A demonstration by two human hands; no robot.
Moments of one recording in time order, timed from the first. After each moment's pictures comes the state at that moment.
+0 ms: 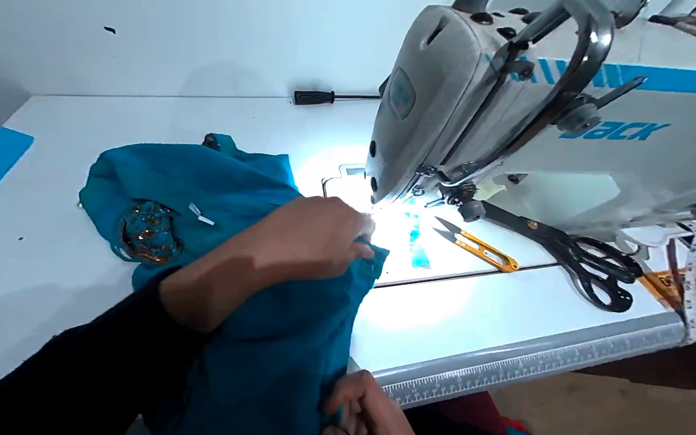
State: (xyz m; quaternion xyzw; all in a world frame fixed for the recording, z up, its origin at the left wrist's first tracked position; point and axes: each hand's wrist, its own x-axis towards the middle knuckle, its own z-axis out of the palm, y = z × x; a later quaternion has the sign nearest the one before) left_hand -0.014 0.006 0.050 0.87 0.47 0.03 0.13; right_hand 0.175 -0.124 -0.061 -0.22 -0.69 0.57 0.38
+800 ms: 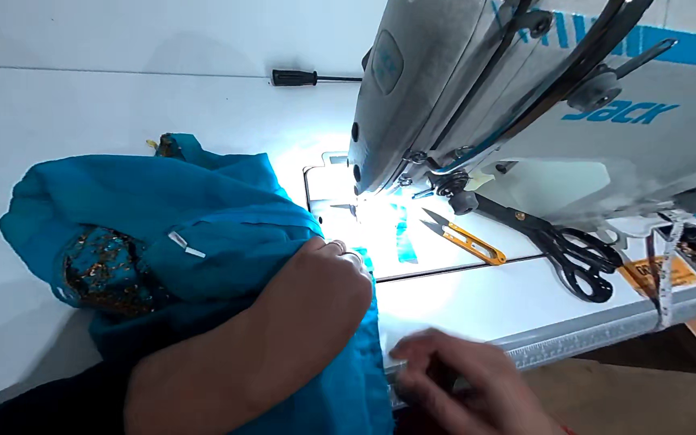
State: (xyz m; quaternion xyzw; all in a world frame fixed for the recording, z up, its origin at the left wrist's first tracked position) left_hand 0.025 -0.038 0.000 0.88 0.47 0.06 -0.06; right_hand 0.255 -0.060 -0.020 -0.29 -0.85 0.34 0.27
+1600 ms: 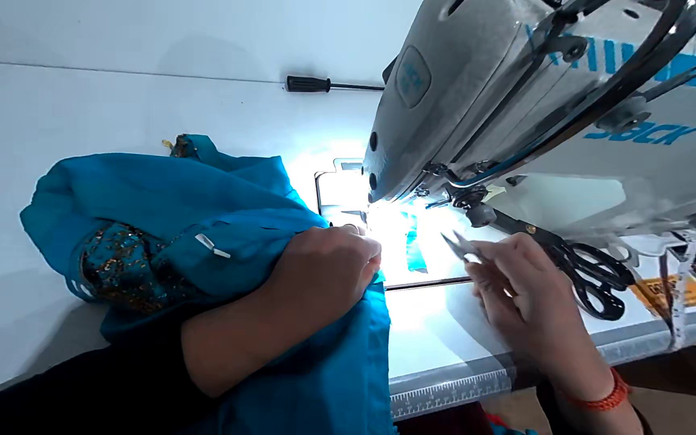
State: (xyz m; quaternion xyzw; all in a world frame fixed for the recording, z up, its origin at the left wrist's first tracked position) left_hand 0.016 -0.011 -0.015 0.82 0.52 0.22 0.02; right_hand 0.288 0.016 -0.021 -0.44 -0.85 0.03 0.29
